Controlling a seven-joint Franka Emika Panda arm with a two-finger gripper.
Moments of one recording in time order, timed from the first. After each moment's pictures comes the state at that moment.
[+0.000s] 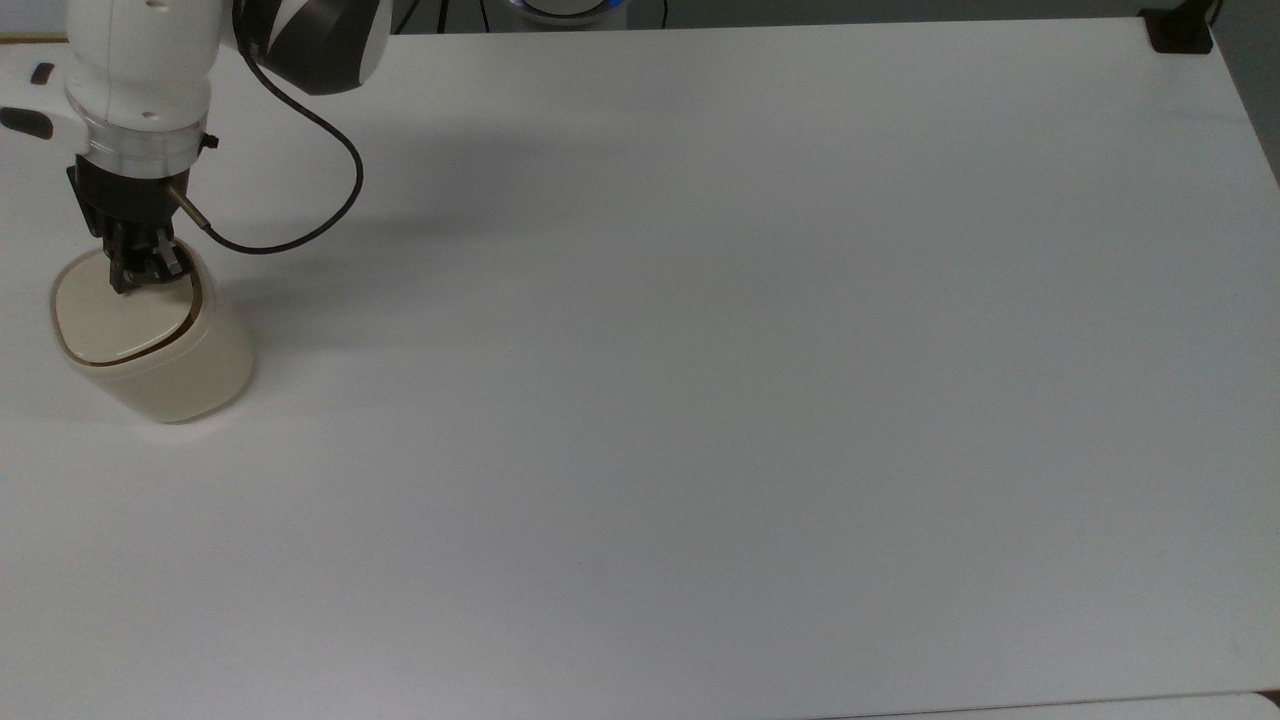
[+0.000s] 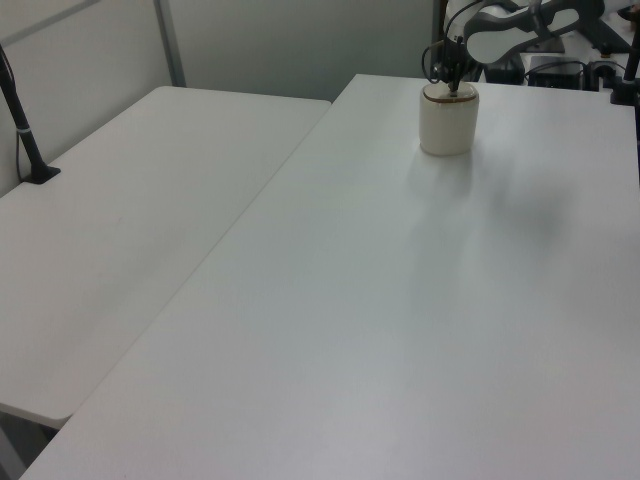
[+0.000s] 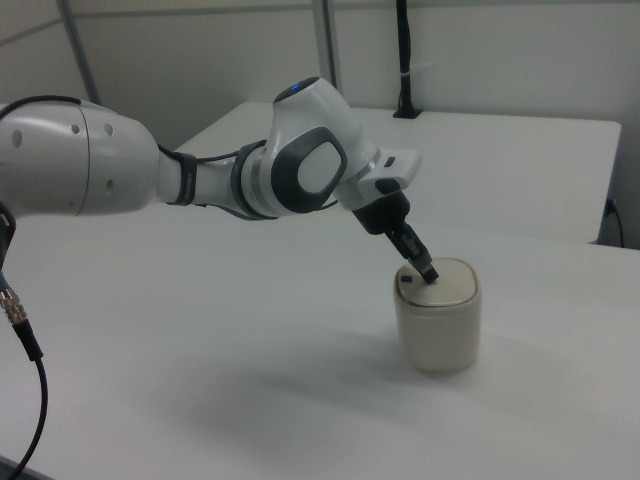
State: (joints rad) arm 0.02 0.41 -0.43 -1.64 -0.27 2.36 0.54
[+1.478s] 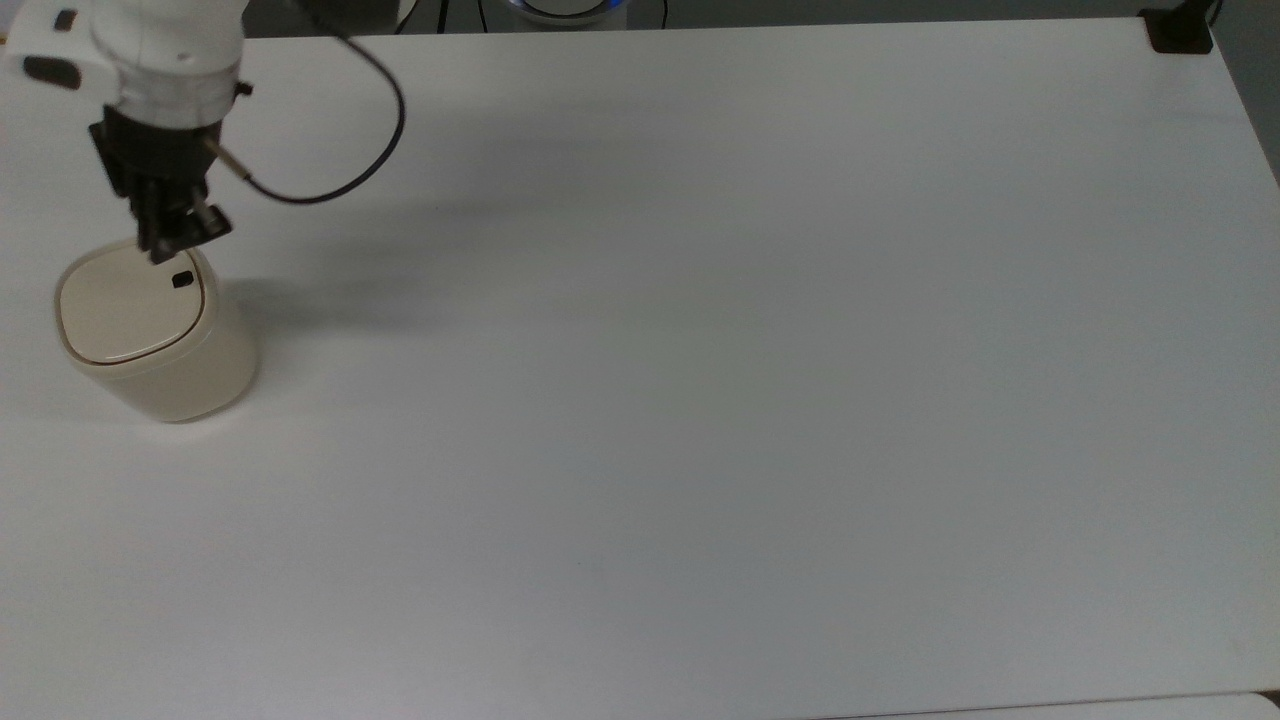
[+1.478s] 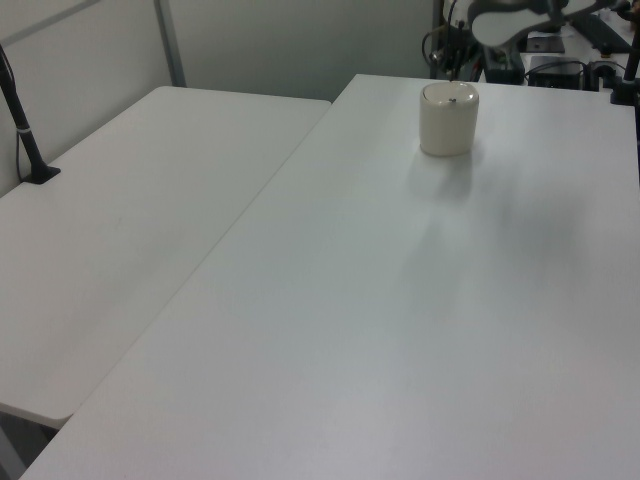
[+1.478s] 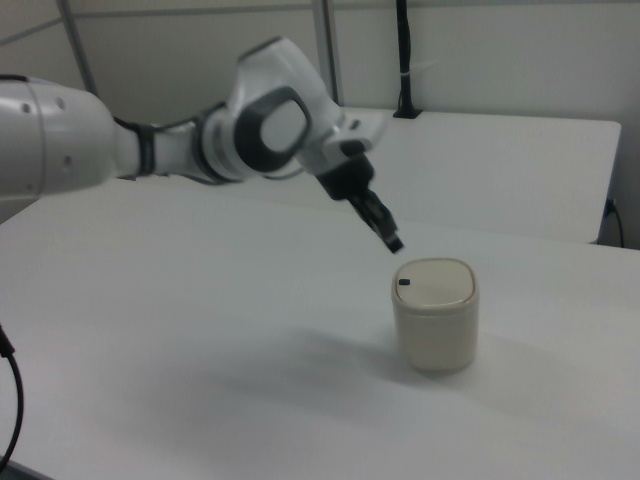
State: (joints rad) arm 0.02 0.28 -0.34 -1.65 -0.31 2.22 0.54
